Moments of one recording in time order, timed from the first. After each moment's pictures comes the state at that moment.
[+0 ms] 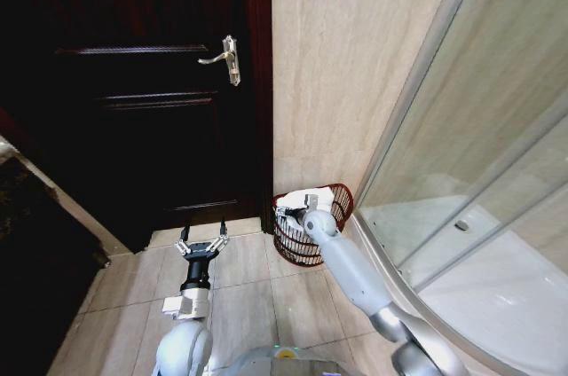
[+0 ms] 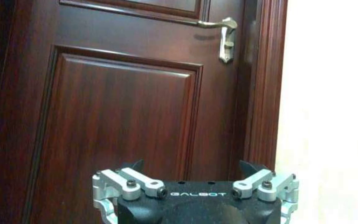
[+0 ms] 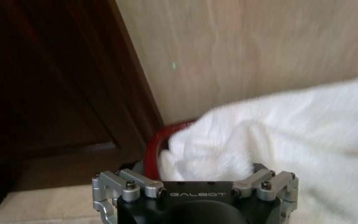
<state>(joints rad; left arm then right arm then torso) 1.71 -1.52 -0.55 -2.13 -0.14 -0.31 -0.09 -0.71 1.34 -0.02 1.50 0.74 -0.60 0.32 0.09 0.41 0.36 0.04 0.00</state>
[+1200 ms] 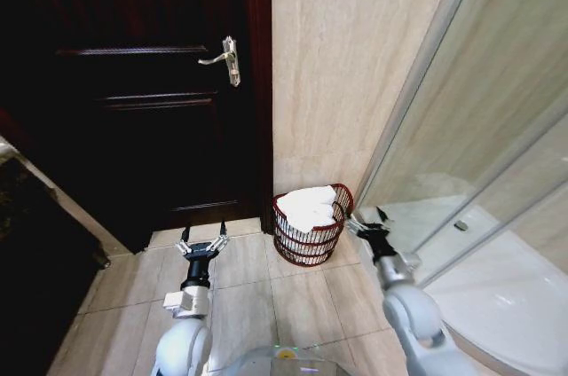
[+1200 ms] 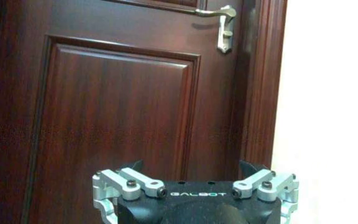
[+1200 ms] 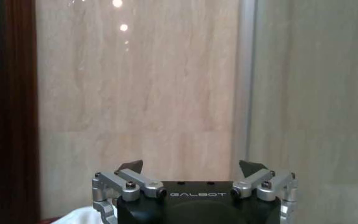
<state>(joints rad) 1.70 -1.53 -0.53 -2.16 -0.11 -0.21 -0.11 -1.53 1.30 0.59 2.16 0.23 -0.07 0.12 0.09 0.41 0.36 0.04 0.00</state>
